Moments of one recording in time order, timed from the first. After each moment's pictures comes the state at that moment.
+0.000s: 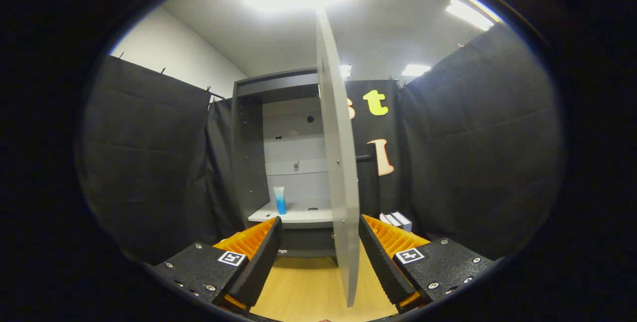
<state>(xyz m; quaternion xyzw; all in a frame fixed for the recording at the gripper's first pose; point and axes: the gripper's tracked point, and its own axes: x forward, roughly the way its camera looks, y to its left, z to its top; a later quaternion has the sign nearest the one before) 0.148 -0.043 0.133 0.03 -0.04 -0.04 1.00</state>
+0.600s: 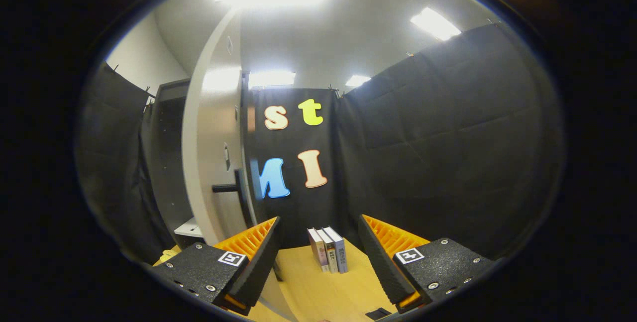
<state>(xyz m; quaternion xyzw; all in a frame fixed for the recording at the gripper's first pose) 0.183 -0.180 0.146 0.03 -0.05 -0.22 0.97</state>
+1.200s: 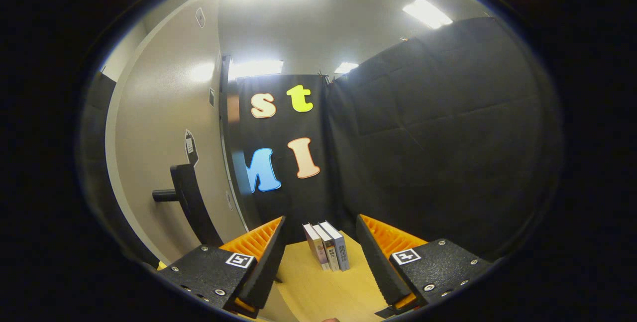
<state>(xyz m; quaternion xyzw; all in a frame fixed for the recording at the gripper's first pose) 0.224 -0.183 0.136 0.06 -0.02 -0.24 0.97</state>
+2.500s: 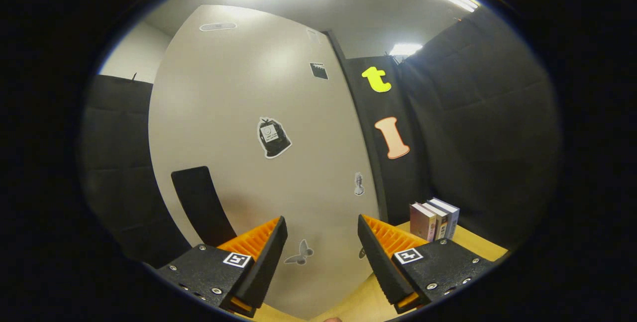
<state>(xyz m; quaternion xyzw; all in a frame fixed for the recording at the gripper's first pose) 0.314 0.056 0.128 0.10 0.00 -0.02 0.99</state>
